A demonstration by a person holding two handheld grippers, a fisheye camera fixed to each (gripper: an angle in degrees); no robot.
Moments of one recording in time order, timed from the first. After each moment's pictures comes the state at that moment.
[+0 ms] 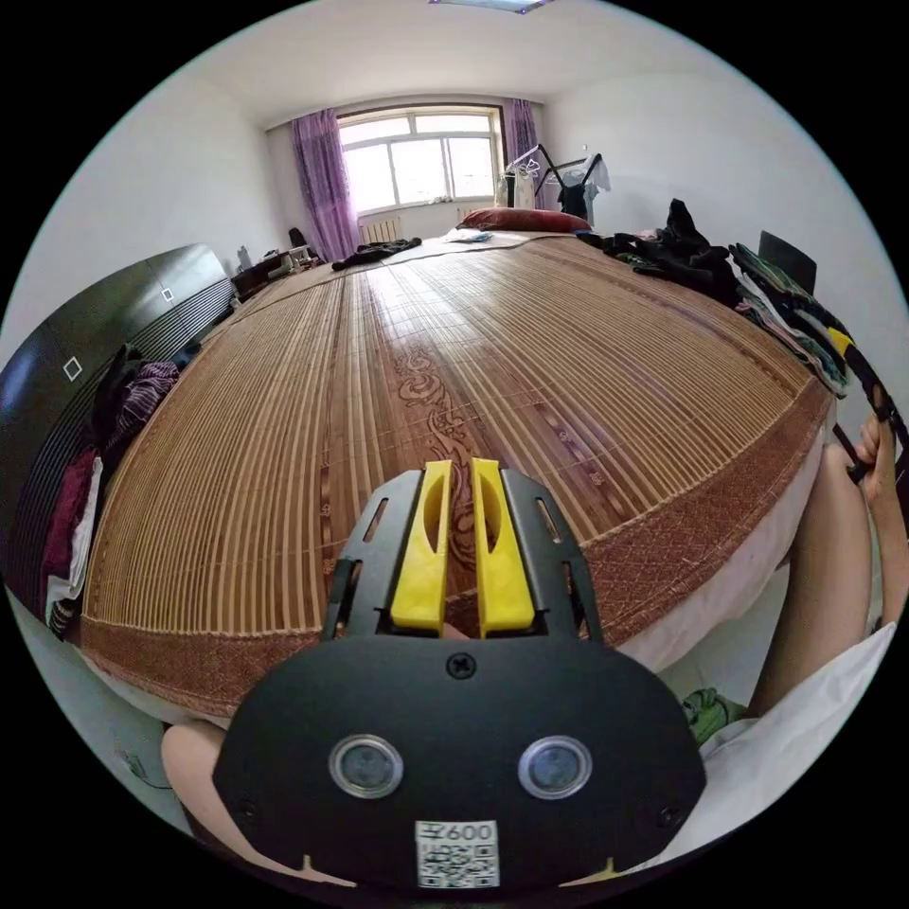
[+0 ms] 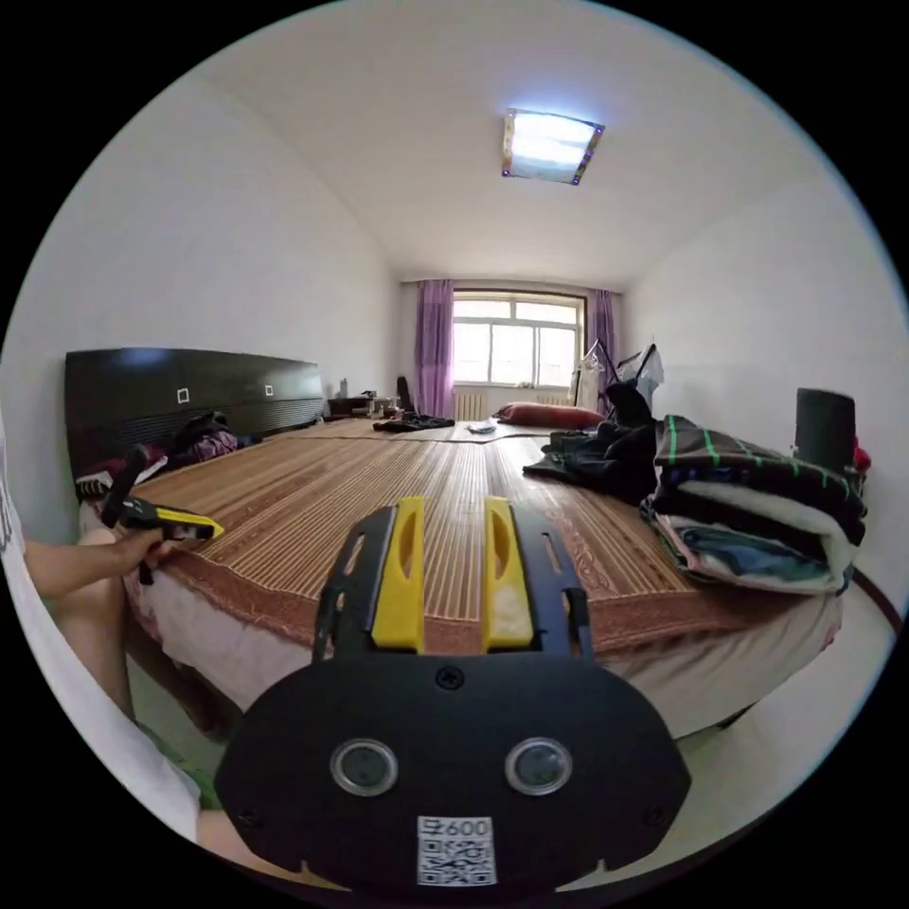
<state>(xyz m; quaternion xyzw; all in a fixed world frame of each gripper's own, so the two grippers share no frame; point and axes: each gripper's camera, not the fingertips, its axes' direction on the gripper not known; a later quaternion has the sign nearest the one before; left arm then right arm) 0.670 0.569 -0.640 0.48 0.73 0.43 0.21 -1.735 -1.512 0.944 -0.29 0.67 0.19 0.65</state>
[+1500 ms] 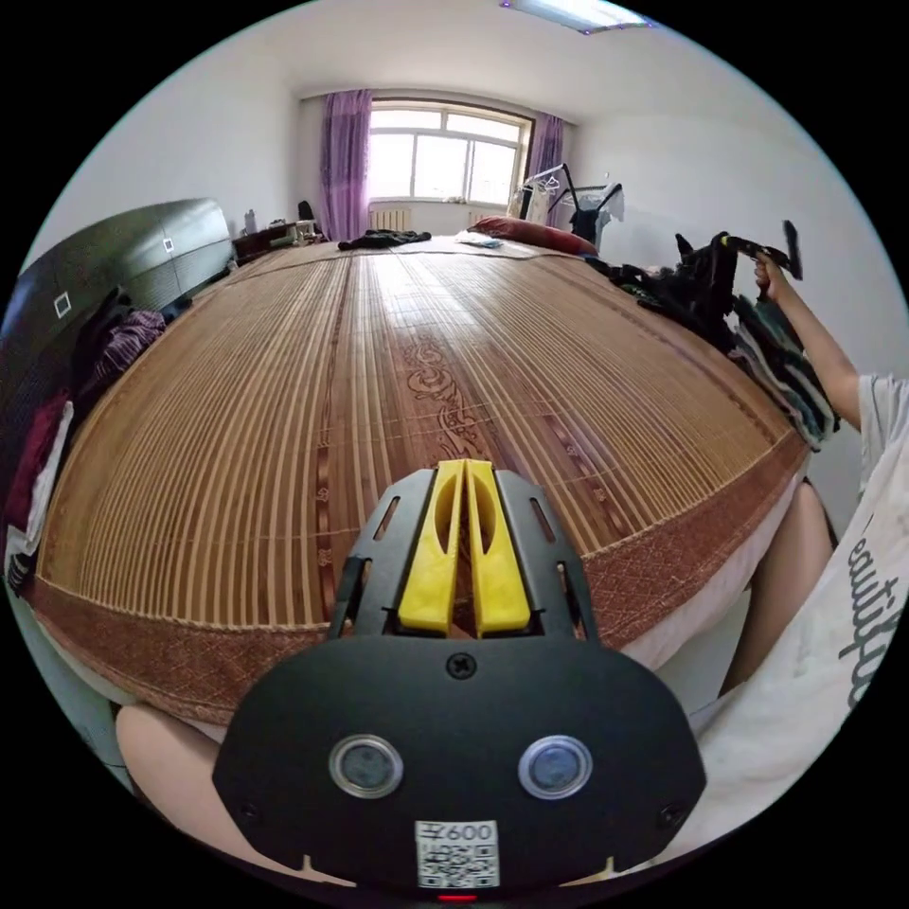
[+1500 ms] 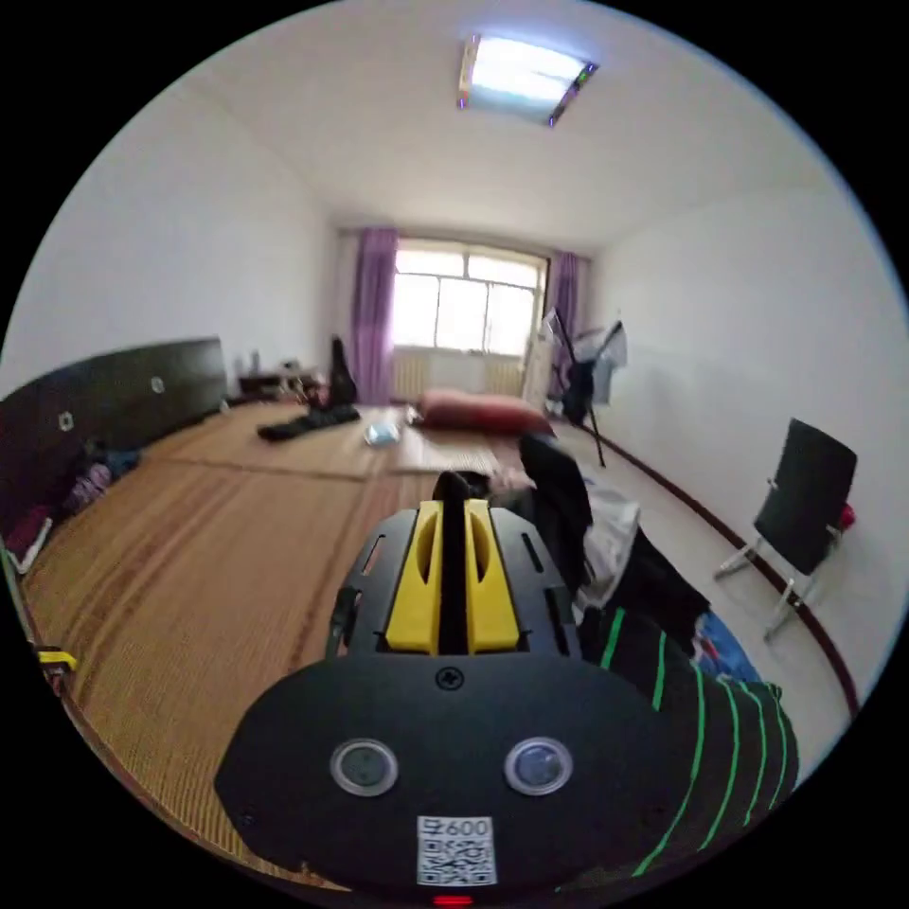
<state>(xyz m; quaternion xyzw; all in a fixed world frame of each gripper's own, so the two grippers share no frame) 1.377 0.297 -0.533 0.40 0.78 0.46 0.16 -1.370 -1.542 0.859 -0.31 0.69 0.17 0.63</state>
